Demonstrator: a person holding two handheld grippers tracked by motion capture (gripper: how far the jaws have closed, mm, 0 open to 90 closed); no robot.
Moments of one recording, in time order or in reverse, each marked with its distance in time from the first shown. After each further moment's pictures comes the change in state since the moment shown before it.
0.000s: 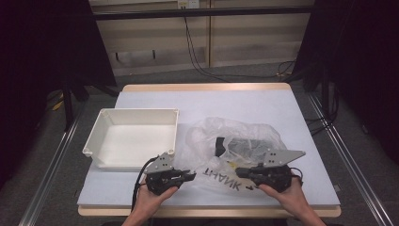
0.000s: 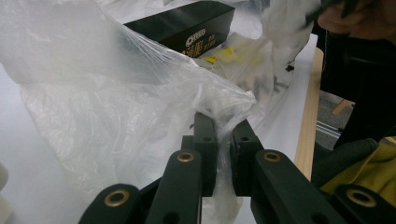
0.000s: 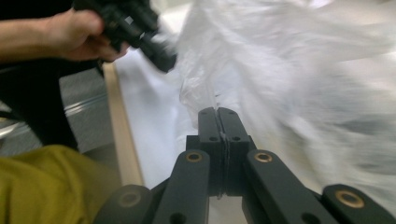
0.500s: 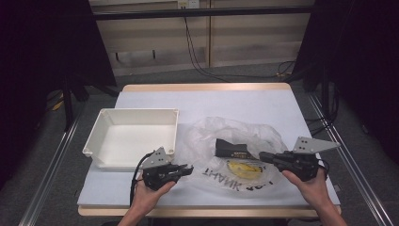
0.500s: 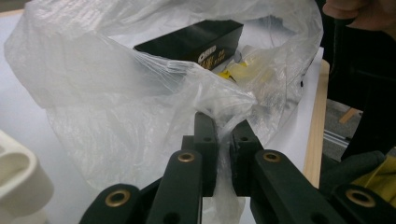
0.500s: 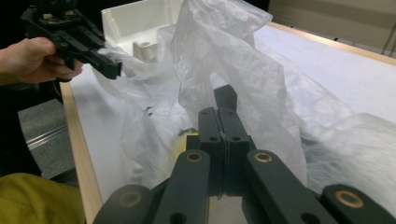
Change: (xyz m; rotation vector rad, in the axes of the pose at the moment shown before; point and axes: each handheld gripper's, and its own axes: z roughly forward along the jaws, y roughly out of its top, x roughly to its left) left arm 0.008 0.011 -0.012 -0.042 0.019 -0.010; right arm -0.032 -0.001 -0.053 -0.079 -0.151 0.067
